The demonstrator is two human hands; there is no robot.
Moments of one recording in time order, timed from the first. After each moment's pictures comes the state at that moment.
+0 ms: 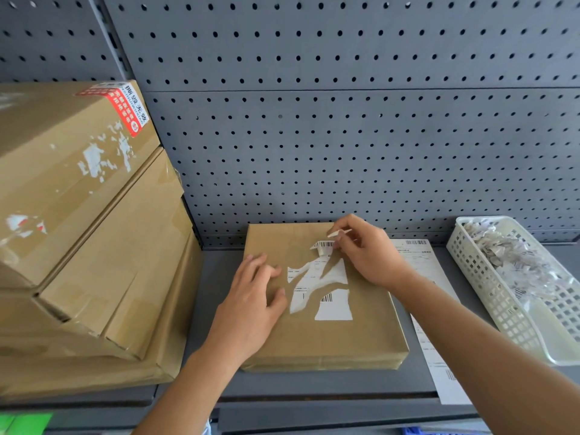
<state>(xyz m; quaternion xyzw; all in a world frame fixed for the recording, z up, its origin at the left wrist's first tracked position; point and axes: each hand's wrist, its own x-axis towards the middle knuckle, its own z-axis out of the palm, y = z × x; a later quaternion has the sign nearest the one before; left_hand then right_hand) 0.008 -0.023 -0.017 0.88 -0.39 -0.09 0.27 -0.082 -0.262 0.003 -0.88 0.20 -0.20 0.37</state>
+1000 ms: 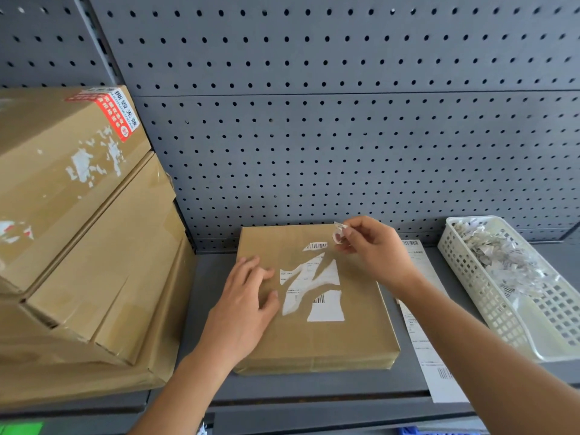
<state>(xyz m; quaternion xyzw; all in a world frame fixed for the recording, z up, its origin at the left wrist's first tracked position) 0.009 -0.024 -0.019 0.88 -0.39 -0.09 0.27 -0.101 -0.259 0.015 -0.76 0.24 -0.25 0.55</state>
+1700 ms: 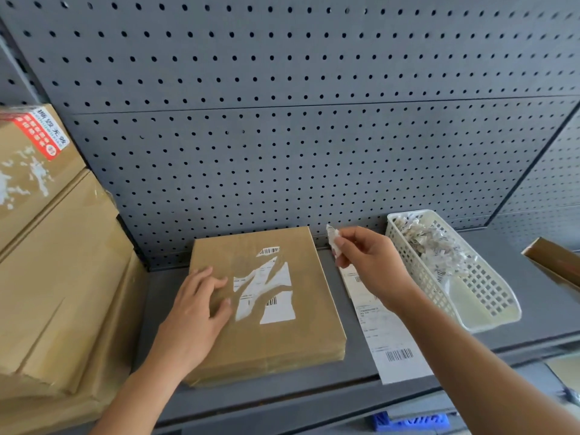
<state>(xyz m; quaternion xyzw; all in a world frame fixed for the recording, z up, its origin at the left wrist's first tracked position) 0.013 -0.023 -0.024 0.87 -0.40 -0.08 0.27 -0.179 -0.260 0.044 -0.76 0.29 -0.29 0.51</state>
